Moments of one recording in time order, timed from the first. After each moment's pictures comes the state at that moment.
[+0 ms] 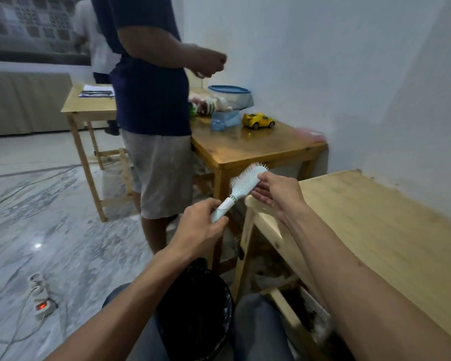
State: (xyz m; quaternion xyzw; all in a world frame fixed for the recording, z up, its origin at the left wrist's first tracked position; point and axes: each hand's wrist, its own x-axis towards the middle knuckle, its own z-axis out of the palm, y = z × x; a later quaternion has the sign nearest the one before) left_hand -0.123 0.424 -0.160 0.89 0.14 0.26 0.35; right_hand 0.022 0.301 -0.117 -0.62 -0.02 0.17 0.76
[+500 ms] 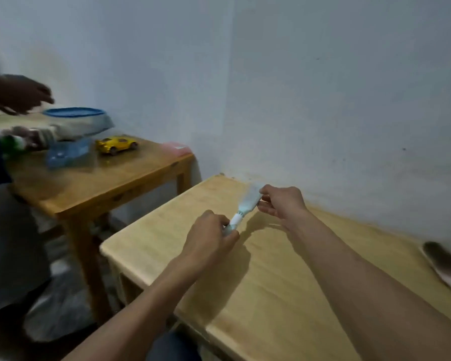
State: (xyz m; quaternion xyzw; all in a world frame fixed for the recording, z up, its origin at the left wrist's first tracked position) left_hand 0.025 0.212 -0.135 0.92 -0.09 0.15 0.34; right_hand 0.103 0.029 -0.100 -0.68 0.17 -0.06 0.71
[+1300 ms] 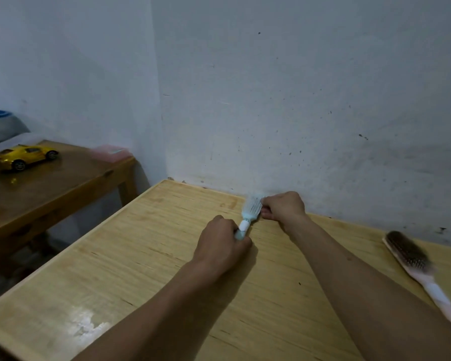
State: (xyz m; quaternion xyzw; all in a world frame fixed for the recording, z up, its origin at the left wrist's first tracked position) left_hand 0.096 0.098 -0.152 0.92 -0.18 0.06 0.34; right_hand 0.158 -0.086 -0.142 -0.75 0.27 -0.12 0.60
